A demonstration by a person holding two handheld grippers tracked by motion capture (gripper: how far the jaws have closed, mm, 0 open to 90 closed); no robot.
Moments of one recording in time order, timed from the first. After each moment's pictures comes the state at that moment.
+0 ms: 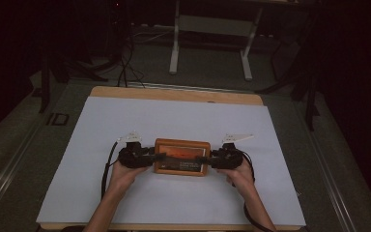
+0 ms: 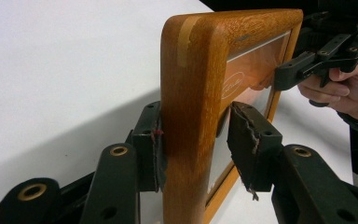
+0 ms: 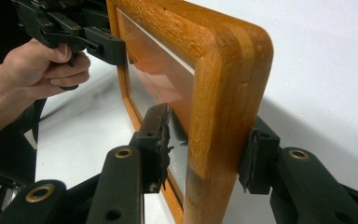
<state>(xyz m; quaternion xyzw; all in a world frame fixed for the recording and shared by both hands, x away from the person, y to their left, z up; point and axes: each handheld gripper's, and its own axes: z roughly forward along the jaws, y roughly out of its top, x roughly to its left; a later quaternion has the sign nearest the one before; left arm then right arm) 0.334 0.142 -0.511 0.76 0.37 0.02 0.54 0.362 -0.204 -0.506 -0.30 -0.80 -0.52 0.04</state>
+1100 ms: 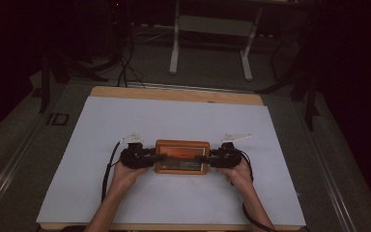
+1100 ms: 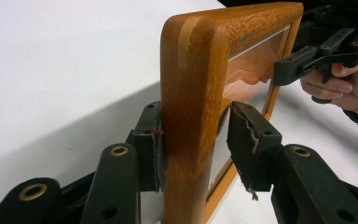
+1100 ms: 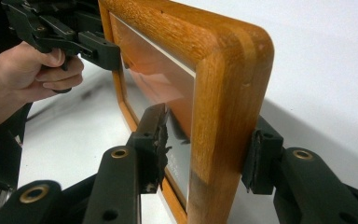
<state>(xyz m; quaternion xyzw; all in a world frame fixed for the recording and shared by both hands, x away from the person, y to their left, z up) 0.337 0.139 -0.521 0.76 0.38 0.02 0.53 0.370 -0.203 -0.516 -0.30 -0.80 -0.52 0.04</state>
